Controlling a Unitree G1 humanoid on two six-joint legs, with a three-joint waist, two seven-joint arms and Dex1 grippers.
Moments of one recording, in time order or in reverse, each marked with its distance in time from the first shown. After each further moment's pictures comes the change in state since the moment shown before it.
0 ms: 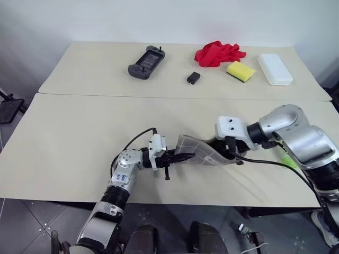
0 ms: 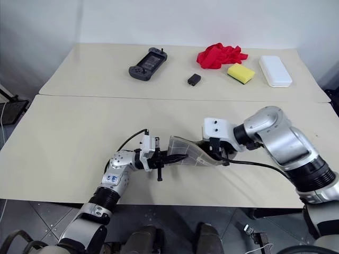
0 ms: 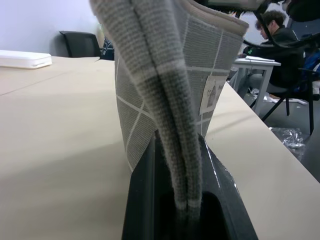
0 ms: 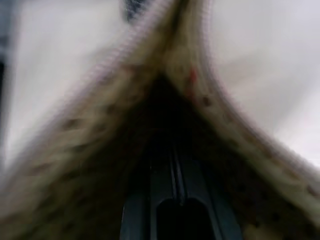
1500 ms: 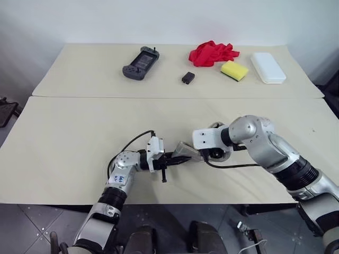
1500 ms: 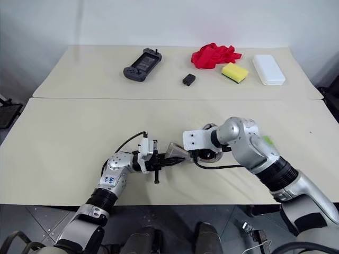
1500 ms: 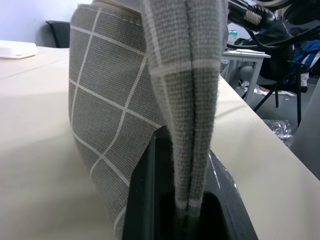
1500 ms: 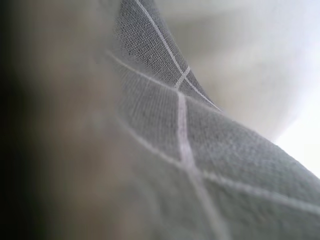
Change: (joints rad) left arm 0.011 0.026 -0.001 0.019 0.000 0.000 -0.022; right arm -0.045 0.169 0.182 0.102 -0.421 -0.186 -0.138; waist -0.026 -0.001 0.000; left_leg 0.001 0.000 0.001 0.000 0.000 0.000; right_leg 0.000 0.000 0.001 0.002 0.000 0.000
